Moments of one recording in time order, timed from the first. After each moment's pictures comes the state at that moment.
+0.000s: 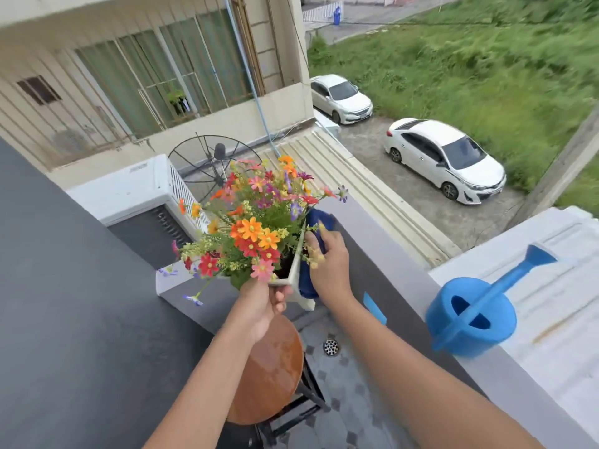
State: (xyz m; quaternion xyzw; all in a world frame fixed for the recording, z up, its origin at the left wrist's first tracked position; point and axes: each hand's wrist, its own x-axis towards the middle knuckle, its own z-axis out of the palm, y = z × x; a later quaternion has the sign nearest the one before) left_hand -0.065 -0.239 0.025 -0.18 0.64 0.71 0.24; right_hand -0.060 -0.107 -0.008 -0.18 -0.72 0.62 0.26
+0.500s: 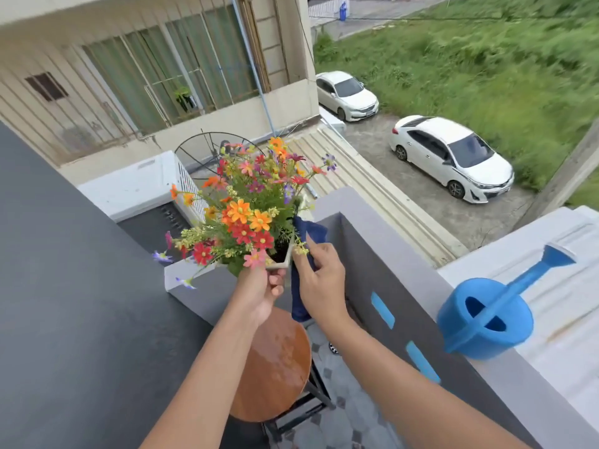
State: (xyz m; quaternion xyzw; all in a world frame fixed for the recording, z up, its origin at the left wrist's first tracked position) left_hand -0.084 -0.246 0.040 -0.17 0.60 0.75 0.21; right_hand -0.042 -0.151 -0.003 -0.16 -0.73 0.62 0.26
